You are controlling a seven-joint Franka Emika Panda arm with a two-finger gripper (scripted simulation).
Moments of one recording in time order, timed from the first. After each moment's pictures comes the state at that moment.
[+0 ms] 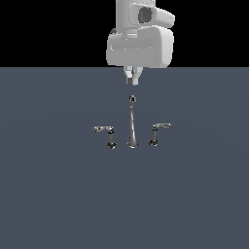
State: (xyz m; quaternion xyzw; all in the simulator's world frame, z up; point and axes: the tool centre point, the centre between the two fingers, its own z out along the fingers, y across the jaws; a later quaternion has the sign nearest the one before) arm -0.032 -0.022 0.253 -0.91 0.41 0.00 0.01
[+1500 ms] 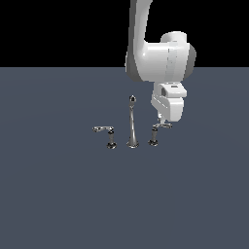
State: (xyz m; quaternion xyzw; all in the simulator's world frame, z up) arm 0.062 -0.150 0.087 -0.75 0.67 0.00 0.00
